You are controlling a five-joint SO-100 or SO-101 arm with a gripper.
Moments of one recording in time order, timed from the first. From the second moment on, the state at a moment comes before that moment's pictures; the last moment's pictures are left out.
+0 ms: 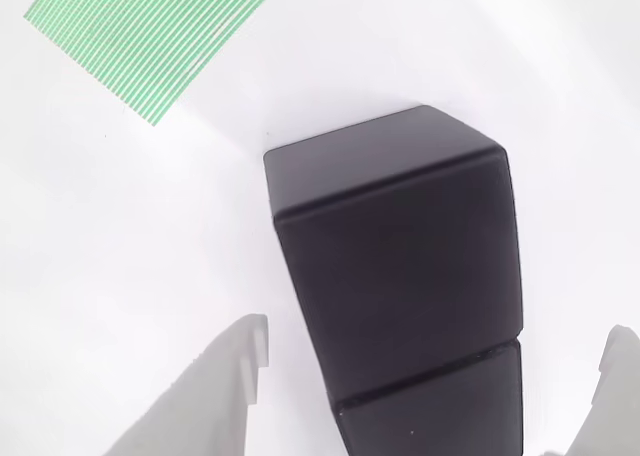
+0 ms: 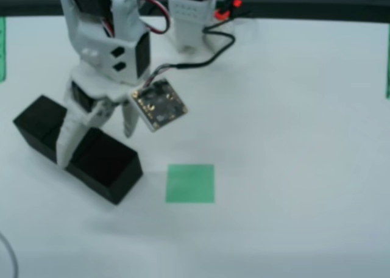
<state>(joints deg) 15.8 77.7 79.6 83.8 25.9</state>
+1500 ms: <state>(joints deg) 10.9 66.4 72.1 88.4 17.5</state>
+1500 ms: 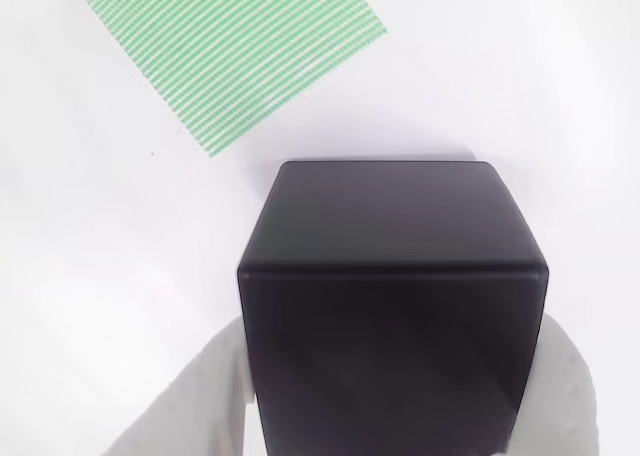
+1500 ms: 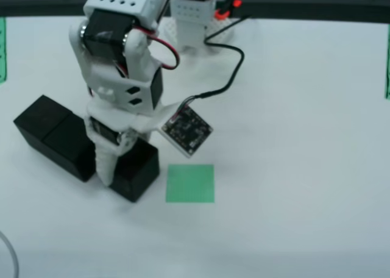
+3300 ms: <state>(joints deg) -1.1 69.2 75.4 88.1 -8.0</state>
